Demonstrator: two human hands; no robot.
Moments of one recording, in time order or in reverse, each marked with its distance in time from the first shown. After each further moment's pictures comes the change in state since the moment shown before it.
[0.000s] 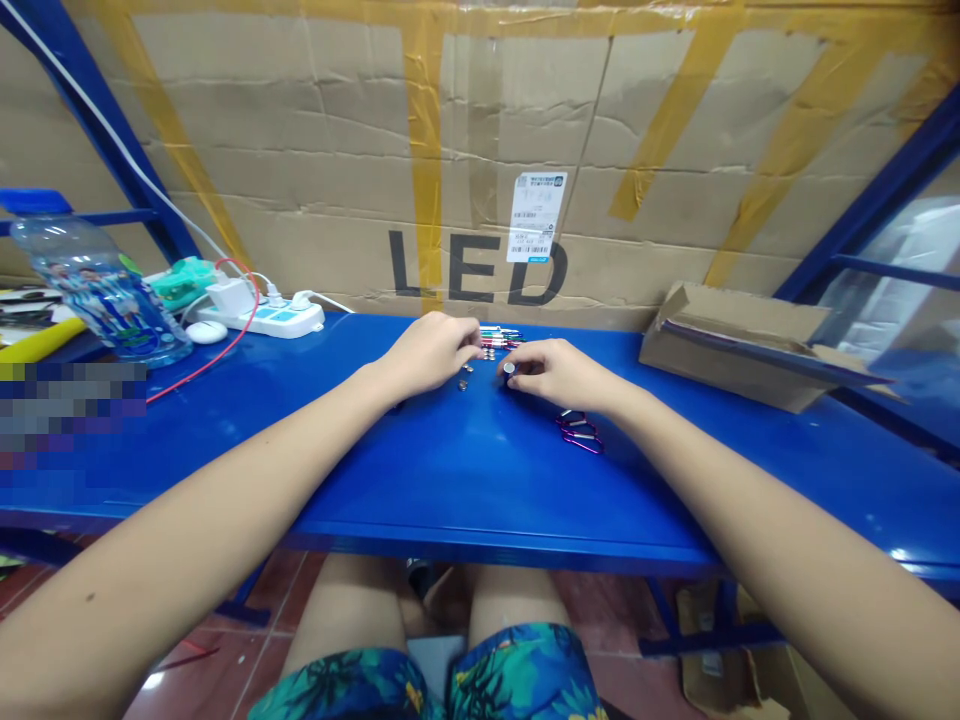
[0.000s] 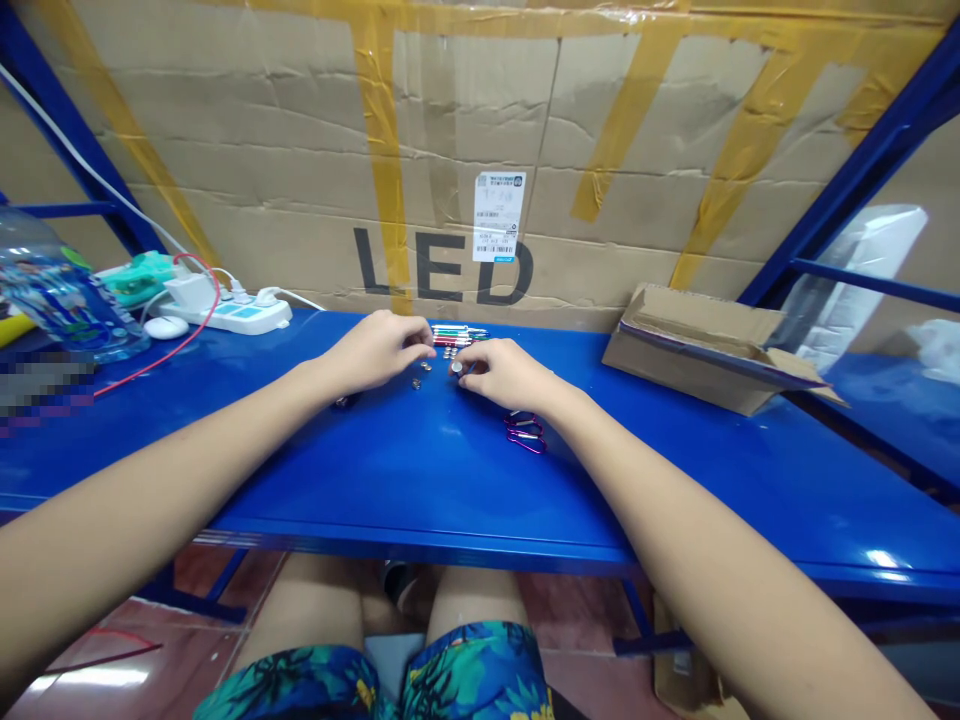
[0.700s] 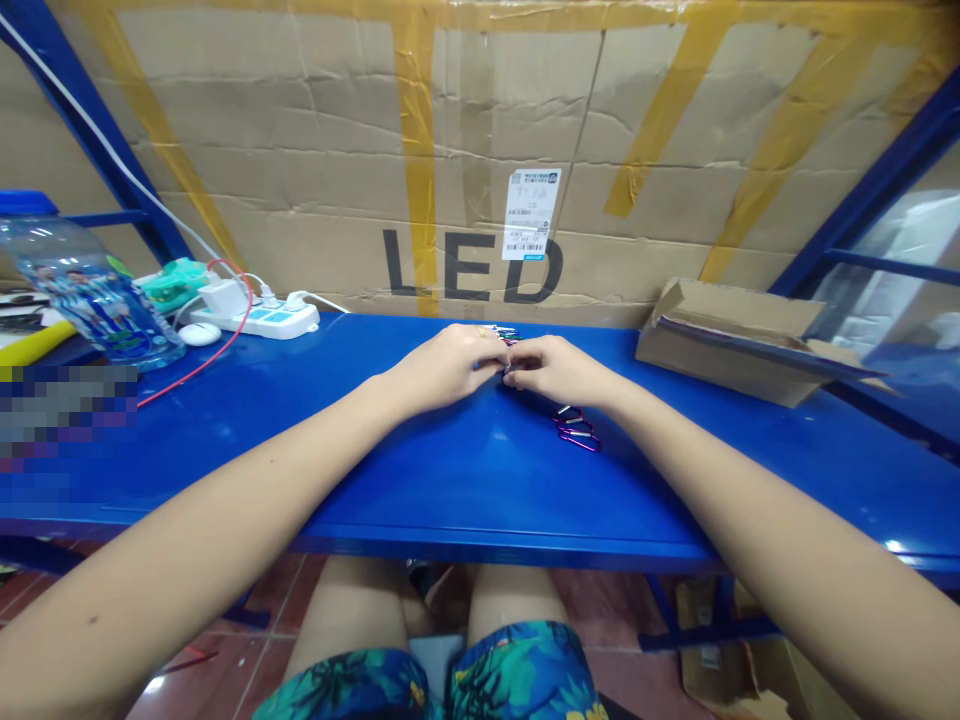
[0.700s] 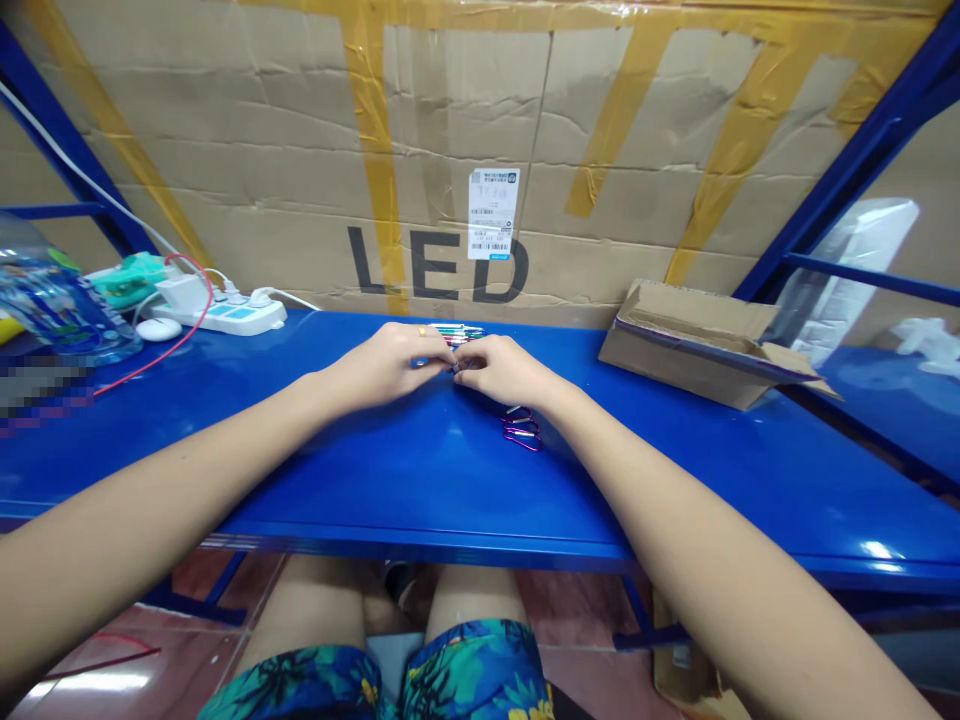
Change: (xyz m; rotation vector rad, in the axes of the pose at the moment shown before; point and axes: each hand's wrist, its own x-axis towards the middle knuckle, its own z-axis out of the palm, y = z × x) left_hand -0.006 0.023 0.005 -0.140 0.072 0.361; right_hand 0.001 0.003 0.000 0.079 0.030 0.010
